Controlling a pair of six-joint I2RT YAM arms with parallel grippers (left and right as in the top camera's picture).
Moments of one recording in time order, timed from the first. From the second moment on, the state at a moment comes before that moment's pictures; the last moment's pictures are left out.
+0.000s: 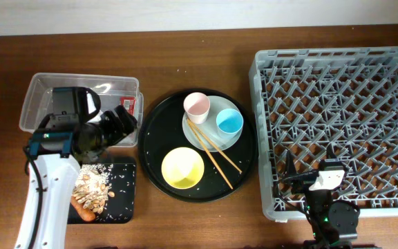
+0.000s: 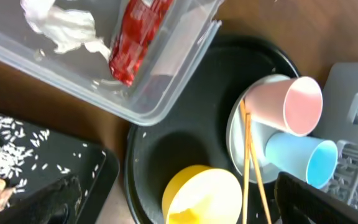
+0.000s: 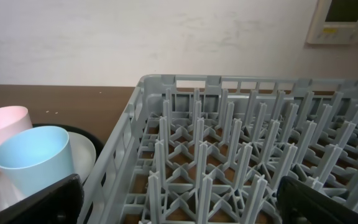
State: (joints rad) left arm 0.05 1.33 1.14 -0.91 0.27 -0.54; right arm 0.03 0.01 0.01 -0.08 0.00 0.00
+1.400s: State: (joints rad) left arm 0.10 1.06 1.14 -0.97 0.38 -0.41; right arm 0.49 1.76 1.51 -1.33 -0.28 -0.04
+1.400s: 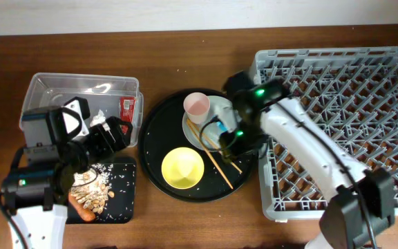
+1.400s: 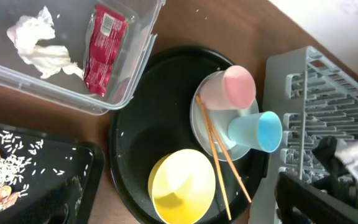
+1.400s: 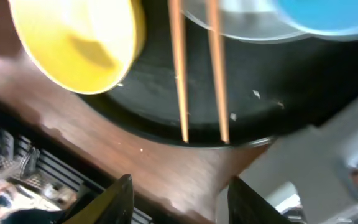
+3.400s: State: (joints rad) left arm -0.41 1.91 1.39 -0.53 0.04 -0.44; right arm 0.25 1.65 1.47 -1.26 -0.03 0.16
